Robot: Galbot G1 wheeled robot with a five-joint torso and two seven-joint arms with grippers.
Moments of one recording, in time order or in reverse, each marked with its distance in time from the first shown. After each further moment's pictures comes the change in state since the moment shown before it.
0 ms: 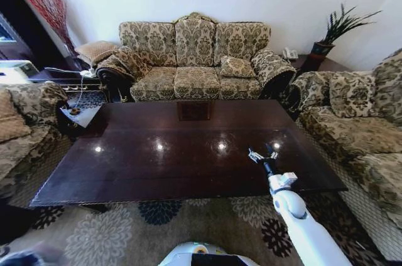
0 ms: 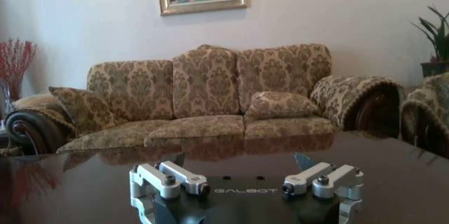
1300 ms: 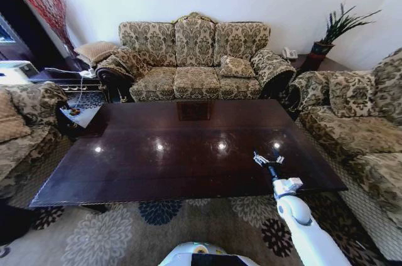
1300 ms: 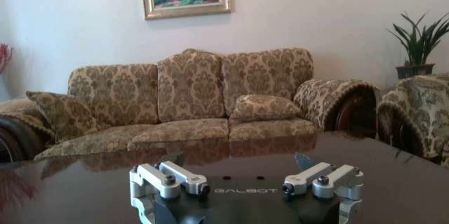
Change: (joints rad) left arm -0.024 0.000 0.097 0.293 0.230 -0.038 0.084; right arm -0.030 0.018 0.045 -0.010 0.001 0.033 0.006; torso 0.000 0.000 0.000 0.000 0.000
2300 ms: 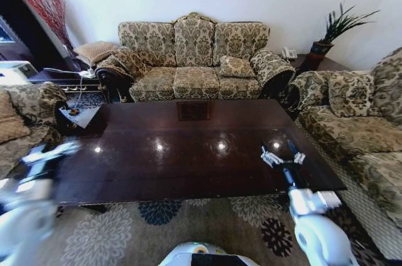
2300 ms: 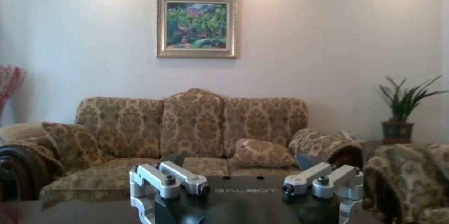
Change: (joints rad) left arm 0.041 0.299 0.389 -1.429 0.079 -0.065 0.147; right arm -0.467 0.236 0.161 0.723 -0.271 -0.182 0.062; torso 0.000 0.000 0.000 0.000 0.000
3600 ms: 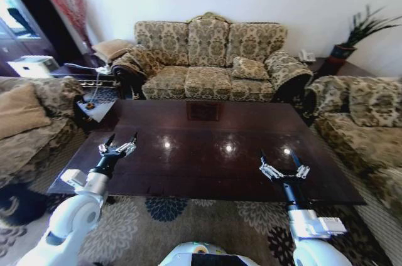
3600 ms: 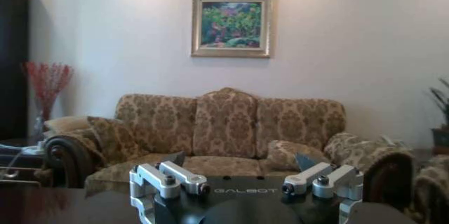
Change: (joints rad) left arm -0.011 0.007 0.100 -0.006 0.054 -0.001 0.000; right arm -0.047 0.040 -0.019 0.007 -0.070 0.044 -0.008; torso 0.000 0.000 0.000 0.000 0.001
